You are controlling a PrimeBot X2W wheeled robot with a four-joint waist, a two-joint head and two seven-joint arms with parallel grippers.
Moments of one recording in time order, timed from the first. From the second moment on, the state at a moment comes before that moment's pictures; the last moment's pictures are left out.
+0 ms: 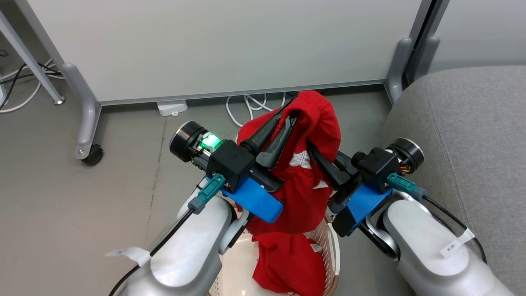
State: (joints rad) left arm -0.58 0.08 -0.63 0.33 -0.24 -0.12 -0.26; right arm -0.60 -0.24 0.64 0.45 0.29 0.13 -0.26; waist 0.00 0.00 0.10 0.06
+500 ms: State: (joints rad) left arm -0.58 0.08 -0.62 0.33 -0.24 -0.13 -0.26; right arm -0.60 -0.23 0.62 0.44 0.29 0.13 -0.26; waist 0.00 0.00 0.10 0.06
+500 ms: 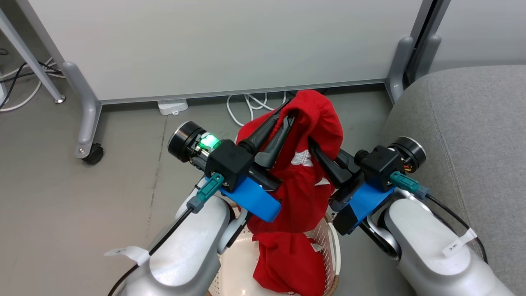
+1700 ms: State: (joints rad) left arm -0.53 0.09 -0.73 0.34 -0.24 -0.13 -0.26; right arm -0.53 -0.19 0.31 0.39 0.20 0.13 -0.26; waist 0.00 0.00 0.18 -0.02
